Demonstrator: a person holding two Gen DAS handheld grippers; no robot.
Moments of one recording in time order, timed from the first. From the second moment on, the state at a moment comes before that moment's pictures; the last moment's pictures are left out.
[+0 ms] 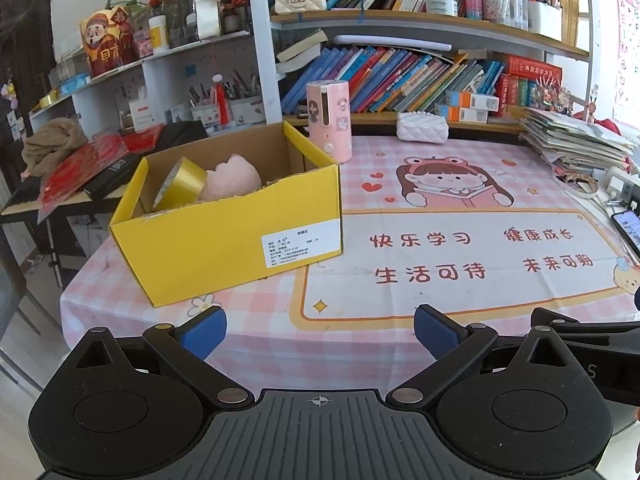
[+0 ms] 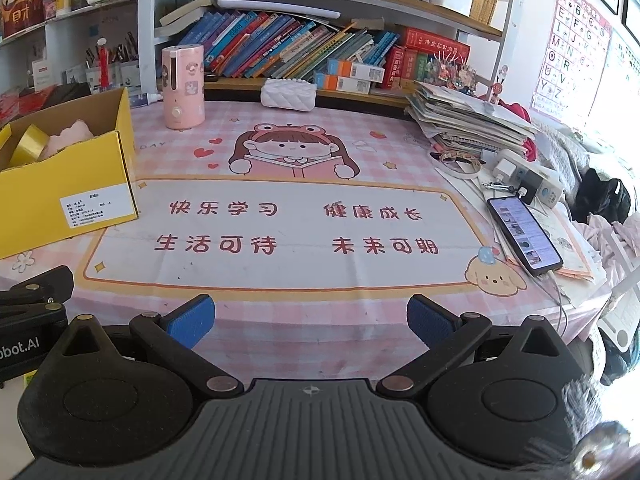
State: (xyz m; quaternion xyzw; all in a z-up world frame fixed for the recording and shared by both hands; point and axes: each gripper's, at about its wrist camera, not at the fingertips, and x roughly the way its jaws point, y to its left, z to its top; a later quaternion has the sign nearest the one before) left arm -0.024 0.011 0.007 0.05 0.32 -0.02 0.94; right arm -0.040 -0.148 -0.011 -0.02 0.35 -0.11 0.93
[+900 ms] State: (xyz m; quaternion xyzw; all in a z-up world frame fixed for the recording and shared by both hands) left arm -0.023 0.012 0.006 0.03 0.34 -0.01 0.94; right arm -0.044 -0.151 -0.013 -0.01 0.36 -0.11 0.93
